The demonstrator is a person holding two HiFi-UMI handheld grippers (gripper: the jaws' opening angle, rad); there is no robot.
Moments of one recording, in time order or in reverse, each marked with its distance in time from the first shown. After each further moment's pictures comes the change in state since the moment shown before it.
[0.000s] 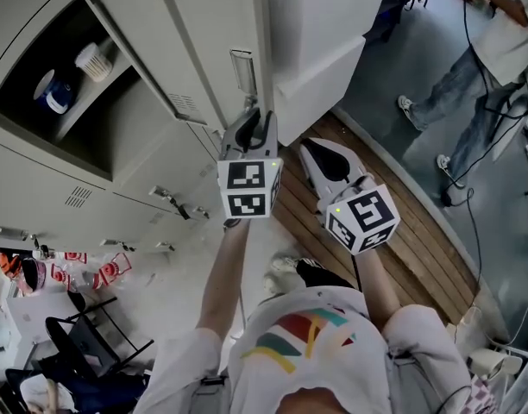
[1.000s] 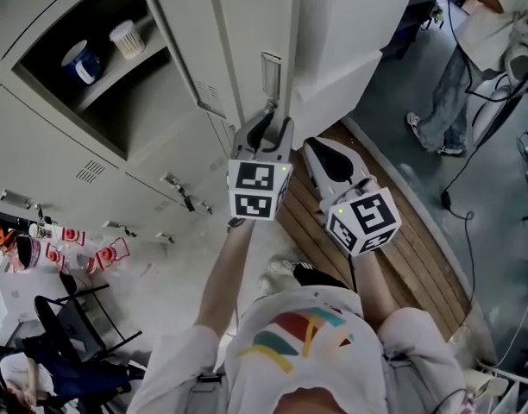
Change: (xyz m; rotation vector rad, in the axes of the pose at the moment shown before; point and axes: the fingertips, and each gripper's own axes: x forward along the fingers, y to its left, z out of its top) left arm -0.030 0.004 0.005 -0.003 -0.033 -0.027; right arm 0.007 0.035 0.018 -0.038 -0.043 0.056
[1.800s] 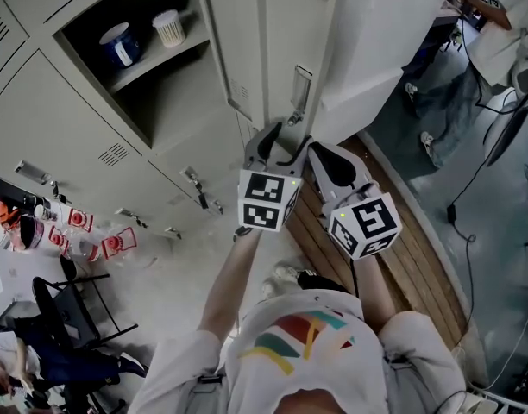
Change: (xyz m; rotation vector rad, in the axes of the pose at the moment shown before) left arm -0.041 0.017 -0.007 -0.047 -0.005 -0.008; right arm 0.024 0.047 0.008 -0.027 -0.002 0.063
